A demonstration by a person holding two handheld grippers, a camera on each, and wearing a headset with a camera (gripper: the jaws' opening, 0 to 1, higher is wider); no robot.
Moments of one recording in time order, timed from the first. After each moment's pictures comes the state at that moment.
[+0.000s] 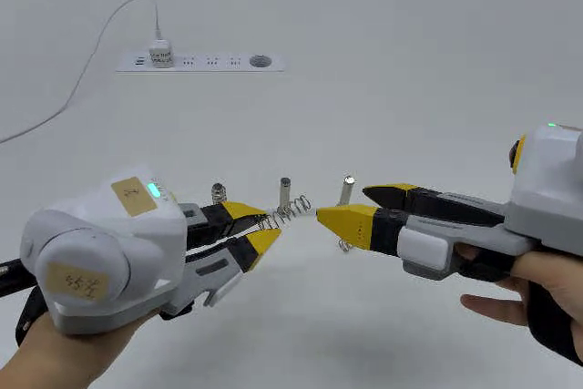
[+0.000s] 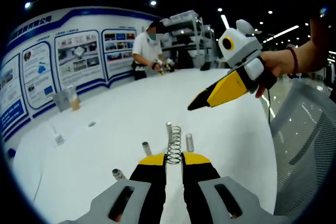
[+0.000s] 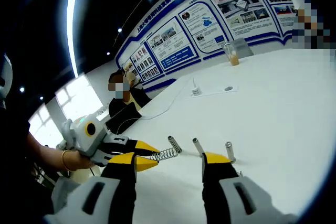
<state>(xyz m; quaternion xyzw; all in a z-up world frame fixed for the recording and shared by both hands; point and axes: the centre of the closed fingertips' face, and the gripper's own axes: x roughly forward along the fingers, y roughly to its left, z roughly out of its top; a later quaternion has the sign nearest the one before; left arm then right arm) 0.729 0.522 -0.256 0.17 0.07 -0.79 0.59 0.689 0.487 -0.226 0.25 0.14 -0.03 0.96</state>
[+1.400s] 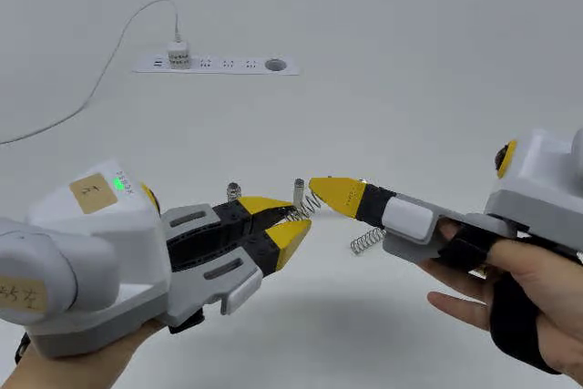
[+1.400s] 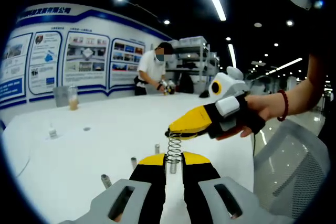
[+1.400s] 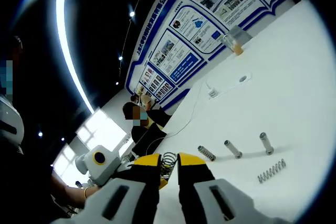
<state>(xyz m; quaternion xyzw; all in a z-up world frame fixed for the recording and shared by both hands) 0.711 0.533 -0.217 0.05 0.08 -0.80 0.59 0.714 0.509 -0.202 0.40 0.06 0.02 0.92</state>
